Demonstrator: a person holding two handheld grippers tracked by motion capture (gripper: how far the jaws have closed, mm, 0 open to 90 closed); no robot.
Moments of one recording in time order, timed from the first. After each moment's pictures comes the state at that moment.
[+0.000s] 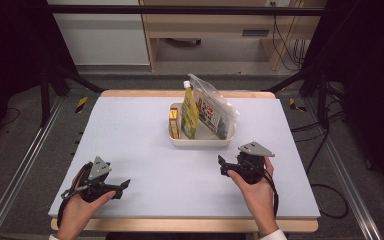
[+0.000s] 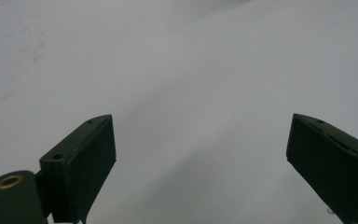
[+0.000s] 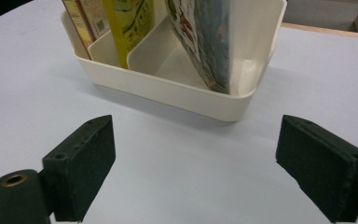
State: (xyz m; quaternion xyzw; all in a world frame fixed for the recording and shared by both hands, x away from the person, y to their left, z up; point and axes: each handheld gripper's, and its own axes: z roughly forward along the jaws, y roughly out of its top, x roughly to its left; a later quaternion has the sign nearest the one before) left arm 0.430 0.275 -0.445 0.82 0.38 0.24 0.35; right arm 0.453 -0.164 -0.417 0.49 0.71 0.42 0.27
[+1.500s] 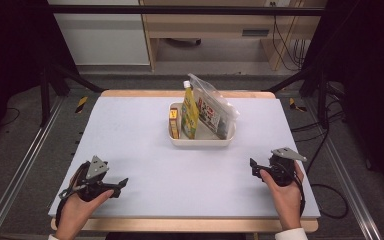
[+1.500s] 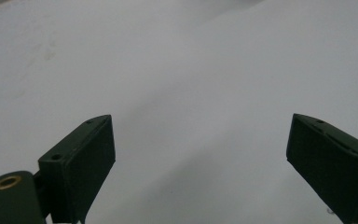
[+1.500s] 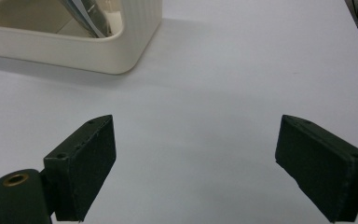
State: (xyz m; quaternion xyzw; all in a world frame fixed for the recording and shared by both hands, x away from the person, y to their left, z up) left arm 0.431 0.280 -0.444 0.82 0.39 0.25 0.35; right arm 0.458 -0.253 -0.451 0.56 0.68 0.38 0.28
